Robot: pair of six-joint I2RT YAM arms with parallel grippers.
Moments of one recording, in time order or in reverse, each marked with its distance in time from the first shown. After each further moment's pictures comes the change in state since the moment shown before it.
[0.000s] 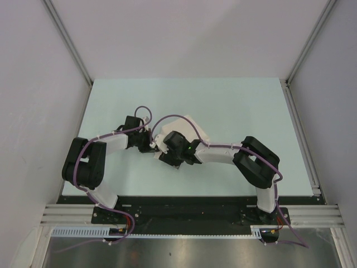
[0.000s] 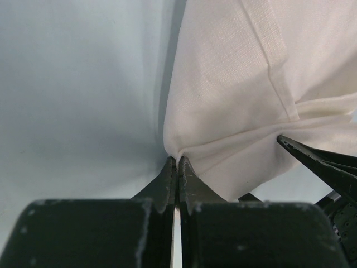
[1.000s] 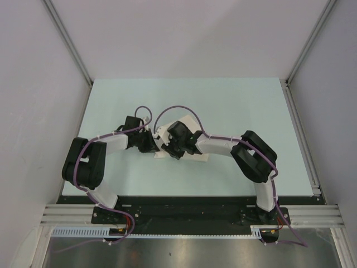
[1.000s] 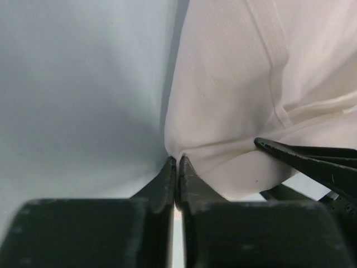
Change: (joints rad) left arm 0.000 0.000 -0.002 0.009 0.006 -0.002; right arm -0.092 0.058 0.077 -0.011 -0.210 0.020
